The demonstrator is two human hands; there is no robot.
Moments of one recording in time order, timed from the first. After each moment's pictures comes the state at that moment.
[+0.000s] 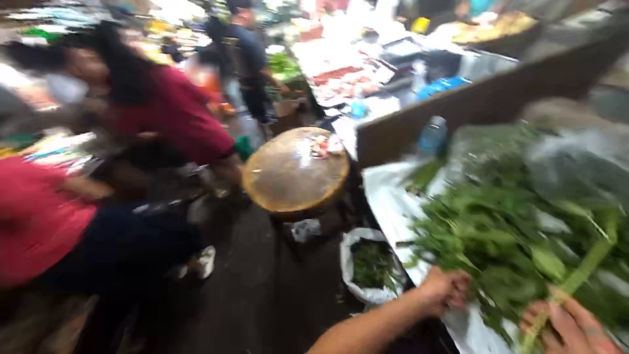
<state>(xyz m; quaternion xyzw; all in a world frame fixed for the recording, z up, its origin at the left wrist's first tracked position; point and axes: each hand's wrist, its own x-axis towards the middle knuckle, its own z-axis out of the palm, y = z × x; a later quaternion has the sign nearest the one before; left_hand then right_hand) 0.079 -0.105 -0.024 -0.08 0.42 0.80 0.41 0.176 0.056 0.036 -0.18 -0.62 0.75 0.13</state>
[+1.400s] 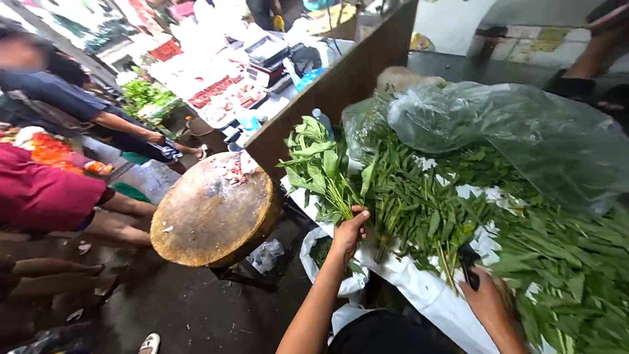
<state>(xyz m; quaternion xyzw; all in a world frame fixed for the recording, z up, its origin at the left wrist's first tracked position) 0.008 -0.121 0.023 -0.03 0.57 0.77 0.28 0.251 0.105 -0.075 -0.43 -0.84 0.32 0.04</state>
